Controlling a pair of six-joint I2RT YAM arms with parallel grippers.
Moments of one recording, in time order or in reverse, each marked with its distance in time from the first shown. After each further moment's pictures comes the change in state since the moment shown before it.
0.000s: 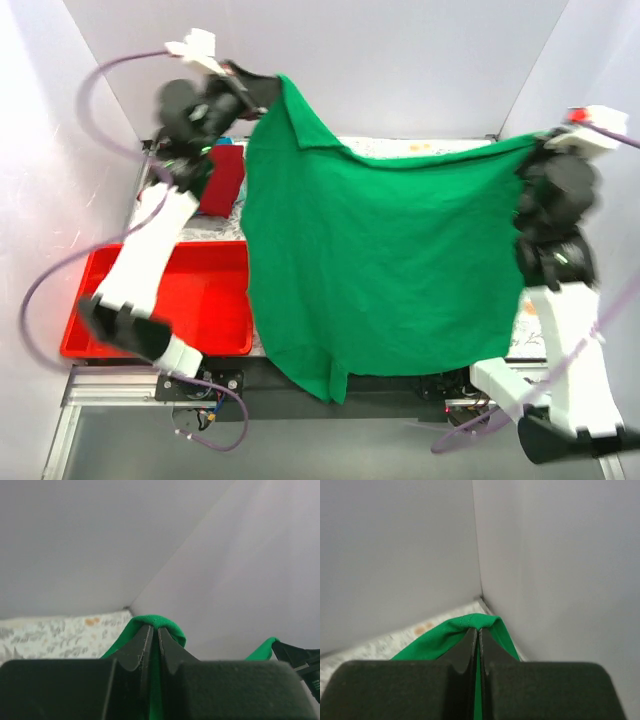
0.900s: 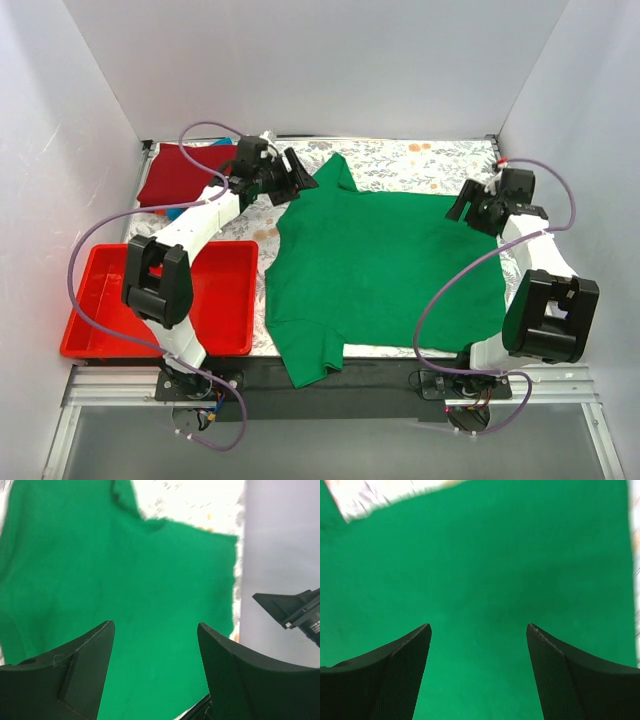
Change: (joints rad) left arm -0.055 0.345 -0.287 -0.253 0.039 -0.032; right arm -0.321 0.560 -0.373 -0.054 -0.795 0.206
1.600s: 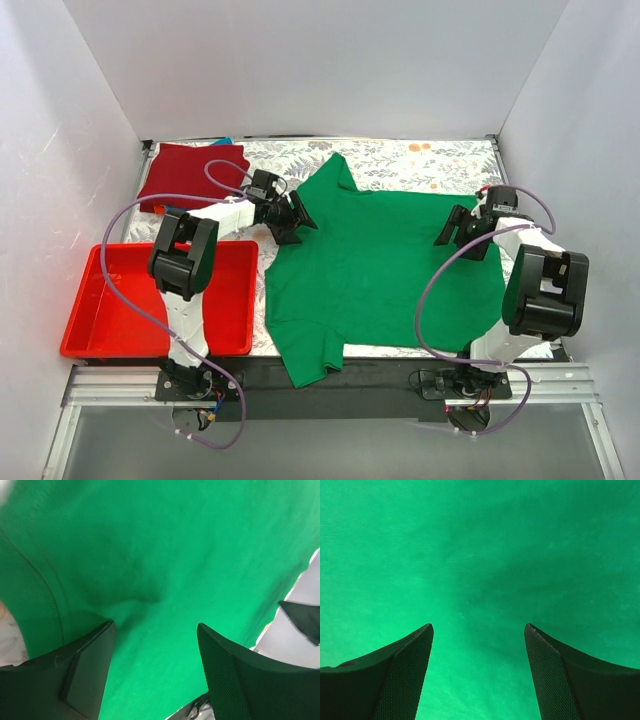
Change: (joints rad) left arm 0.012 0.255 -0.152 -0.002 0.076 -0.071; right arm 0.000 0.131 -0.139 -0.037 -0.073 0.023
